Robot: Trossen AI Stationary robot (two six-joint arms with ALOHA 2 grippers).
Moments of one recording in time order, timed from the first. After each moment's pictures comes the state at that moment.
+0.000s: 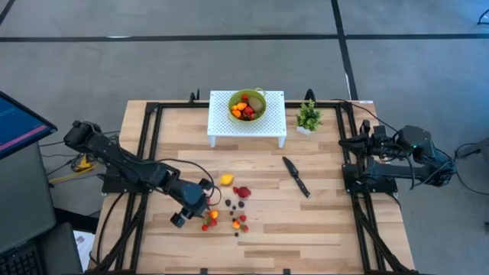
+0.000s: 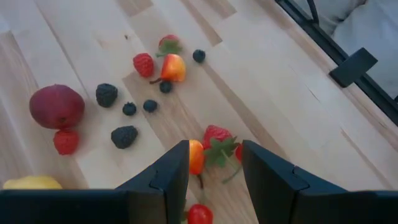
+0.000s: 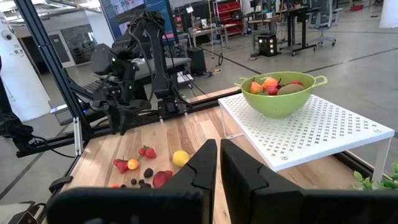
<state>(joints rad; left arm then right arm) -0.43 1.29 0.82 -0.43 0.08 0.16 -0.08 0.02 0.63 -0.69 0.10 0.19</state>
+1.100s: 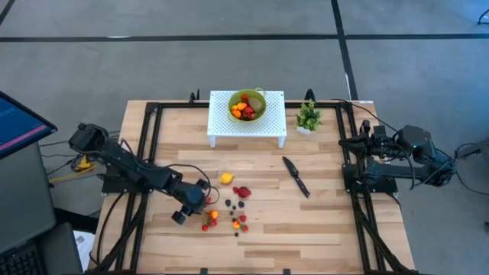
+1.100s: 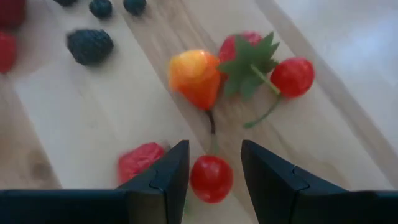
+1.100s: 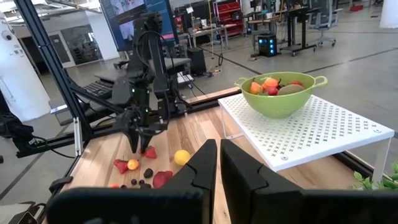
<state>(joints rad) -0.39 1.38 0.53 -0.15 0.08 0.16 -0.08 0.02 0.63 -0.69 0.10 0.19</state>
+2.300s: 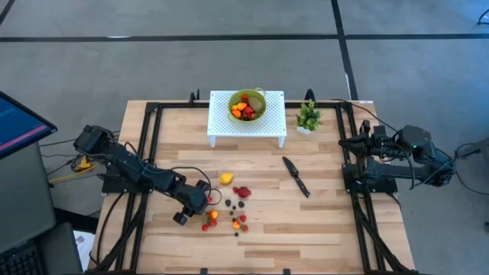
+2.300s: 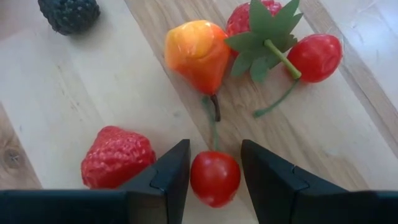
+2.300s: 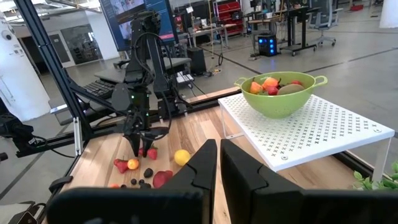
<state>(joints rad) -0.39 1.48 0.53 -0.19 0.05 0.12 -0.08 0.02 0.63 -0.69 0.10 0.19</state>
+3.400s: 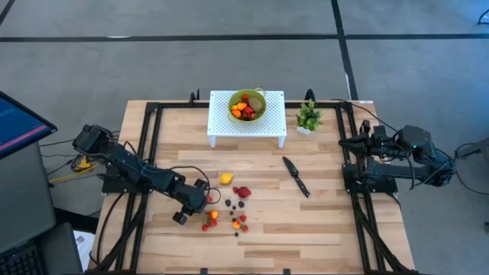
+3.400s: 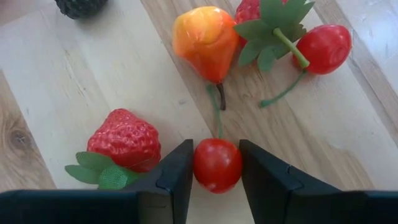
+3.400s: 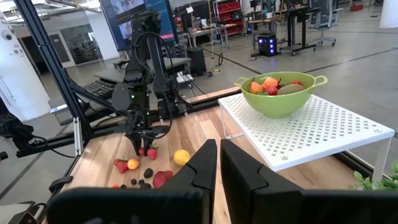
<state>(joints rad) -0.39 1.47 0.53 -0.21 0.03 0.09 -0.08 0.02 0.63 -0.69 0.10 0.19</state>
